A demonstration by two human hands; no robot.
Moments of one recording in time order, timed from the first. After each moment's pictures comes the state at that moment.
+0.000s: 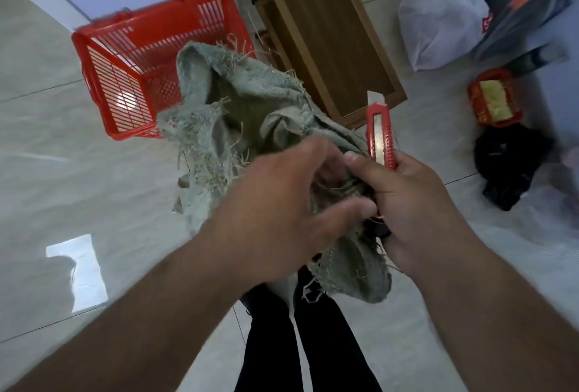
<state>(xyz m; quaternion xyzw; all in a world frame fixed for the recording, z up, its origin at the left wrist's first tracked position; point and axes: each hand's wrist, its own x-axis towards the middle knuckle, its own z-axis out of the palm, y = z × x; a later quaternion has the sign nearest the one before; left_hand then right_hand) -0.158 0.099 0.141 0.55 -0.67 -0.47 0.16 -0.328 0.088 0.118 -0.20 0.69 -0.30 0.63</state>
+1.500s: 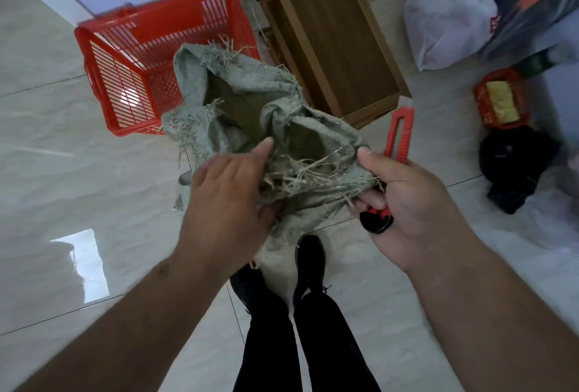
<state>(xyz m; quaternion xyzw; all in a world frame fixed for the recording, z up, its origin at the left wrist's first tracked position) -0.130 0.123 0.075 0.68 -0.66 -0.31 0.07 -0.330 0.082 0.102 -0.07 0.62 -0.35 0.70</state>
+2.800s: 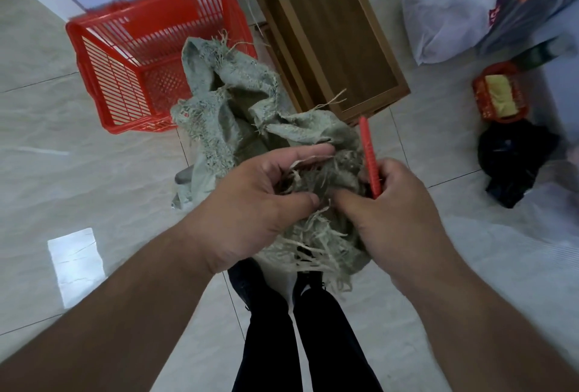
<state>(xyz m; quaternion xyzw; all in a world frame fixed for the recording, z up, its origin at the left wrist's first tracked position) -0.146 0.104 0.105 0.51 -0.35 -0.74 0.26 -0.322 0.105 0.119 -0.38 0.76 -0.15 0.50</state>
